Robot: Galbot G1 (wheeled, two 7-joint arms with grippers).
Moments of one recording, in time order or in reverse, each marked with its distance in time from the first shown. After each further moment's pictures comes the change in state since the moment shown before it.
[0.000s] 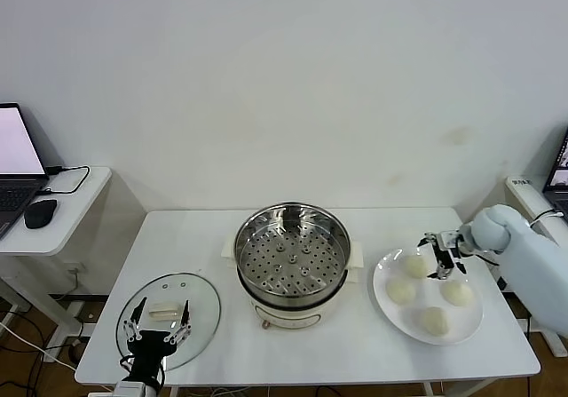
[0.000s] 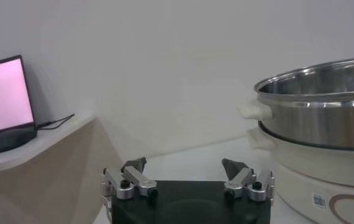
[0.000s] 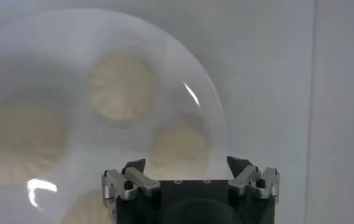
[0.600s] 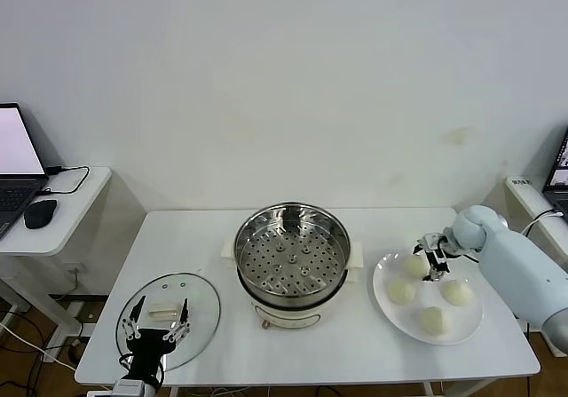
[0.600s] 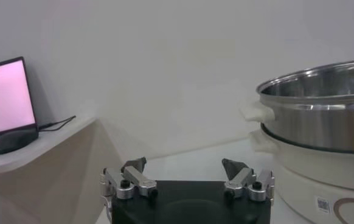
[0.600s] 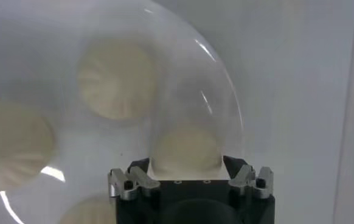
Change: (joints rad) left arm -0.010 0.000 -0.001 0.004 -0.003 -0.002 0.001; right arm 0.031 0.061 -0.031 -0.092 -0.061 -0.013 -0.001
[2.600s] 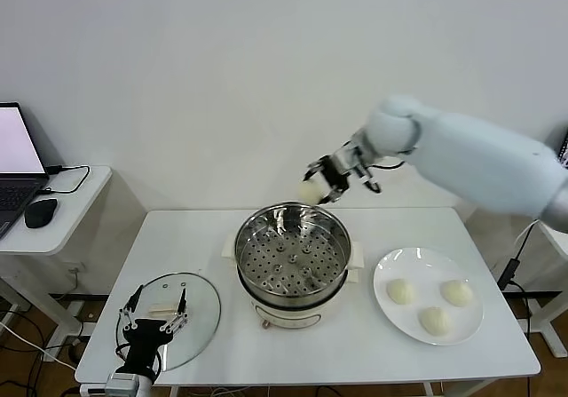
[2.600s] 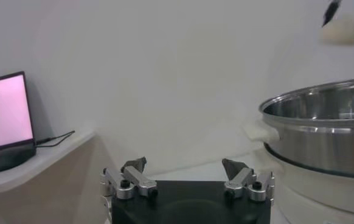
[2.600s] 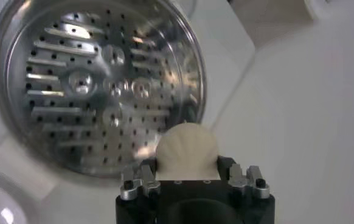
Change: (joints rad) left arm -0.021 0.039 -0.008 -0.011 -0.031 -0.029 -0.001; right arm 0.769 0.239 -0.828 0.361 0.552 0.072 0.110
